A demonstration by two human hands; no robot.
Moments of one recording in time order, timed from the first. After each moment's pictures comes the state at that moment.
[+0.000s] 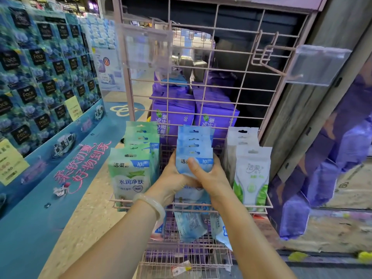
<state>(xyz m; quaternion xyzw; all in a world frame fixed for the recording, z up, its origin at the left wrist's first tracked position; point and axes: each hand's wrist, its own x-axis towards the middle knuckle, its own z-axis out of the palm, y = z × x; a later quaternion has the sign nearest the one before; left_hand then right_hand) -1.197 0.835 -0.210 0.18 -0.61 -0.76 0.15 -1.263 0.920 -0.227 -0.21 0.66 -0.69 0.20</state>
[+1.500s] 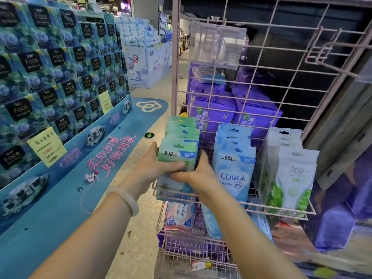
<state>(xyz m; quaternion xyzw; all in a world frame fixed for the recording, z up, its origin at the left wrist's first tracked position) -1.112 0.738 -0.209 0.28 -0.67 -0.67 0.18 -1.195 0.847 -0.221 -0.26 0.67 -0.61 0.32</state>
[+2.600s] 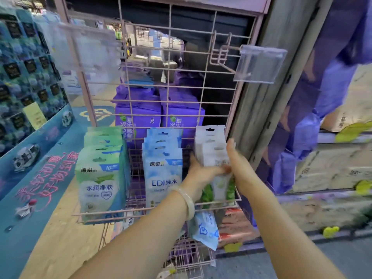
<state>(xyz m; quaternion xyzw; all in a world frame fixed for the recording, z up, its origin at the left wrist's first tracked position) -1.278 0.921 -0.215 0.18 -0.63 -0.74 0.11 -1.332 1.013 -0.198 -0.12 0.73 -0.65 0.15</state>
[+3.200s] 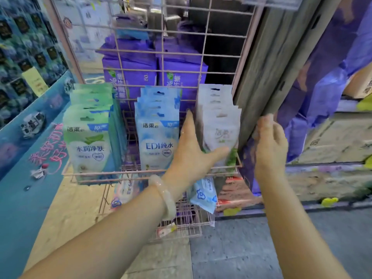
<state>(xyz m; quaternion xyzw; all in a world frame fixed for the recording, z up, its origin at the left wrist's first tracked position) -1.219 0.930 -0.216 0.13 -0.79 -0.57 0.20 -1.315 1.052 -0.219 -0.05 0.70 -0.71 -0.13</state>
